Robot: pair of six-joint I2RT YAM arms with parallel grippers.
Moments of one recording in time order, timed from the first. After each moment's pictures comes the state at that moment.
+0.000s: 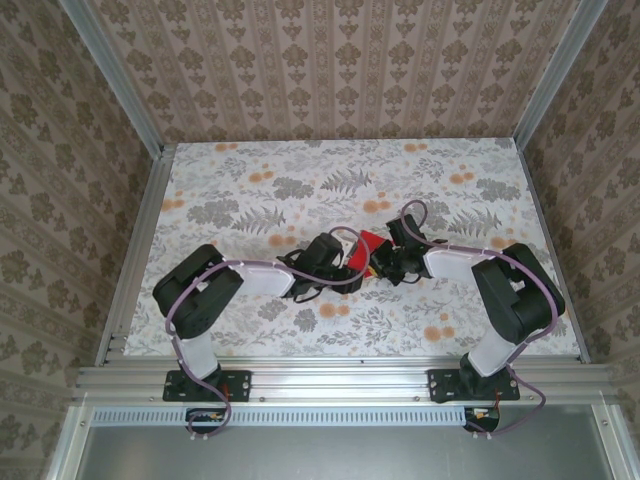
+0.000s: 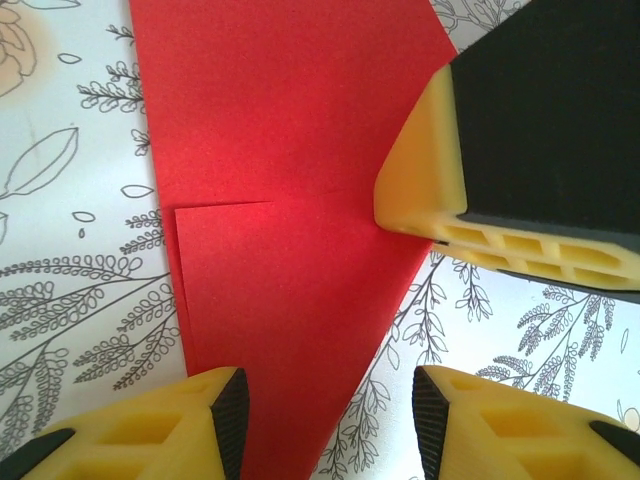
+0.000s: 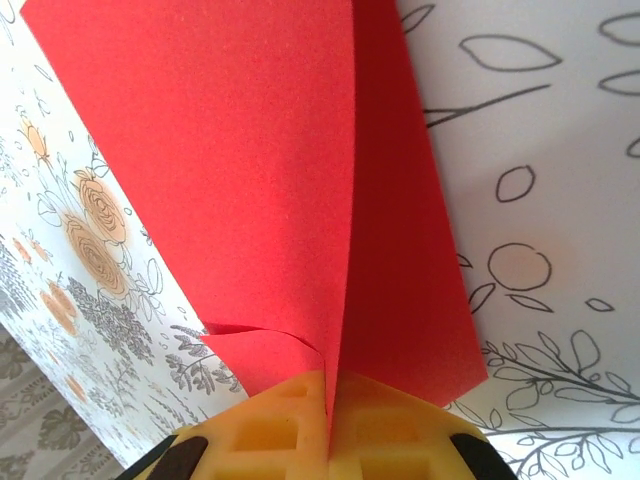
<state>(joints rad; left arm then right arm) -0.92 1.80 0.85 0.14 0.17 -0.42 0.41 1.65 0.76 -0.11 -0.31 1.32</state>
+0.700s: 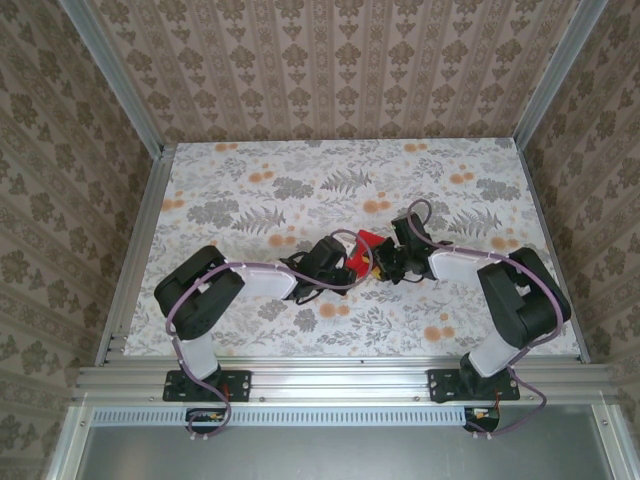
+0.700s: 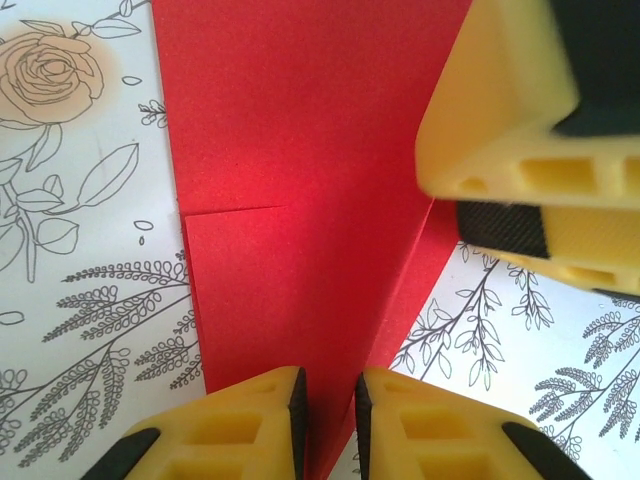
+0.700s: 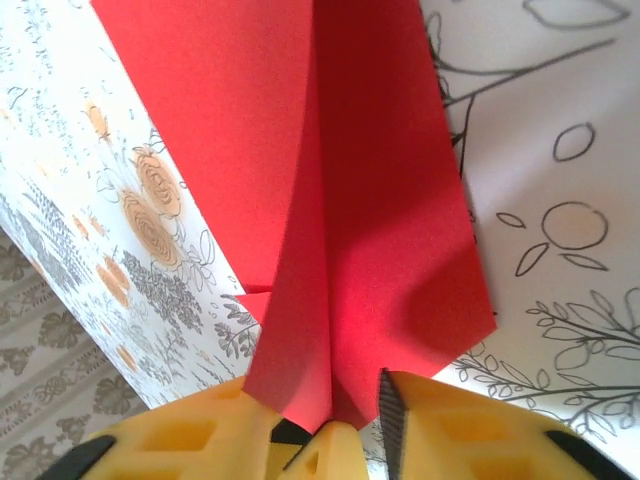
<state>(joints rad) -0.94 1.80 0.86 0.12 0.05 -0.38 0.39 1.61 0.73 -0.06 -0.38 1.34</state>
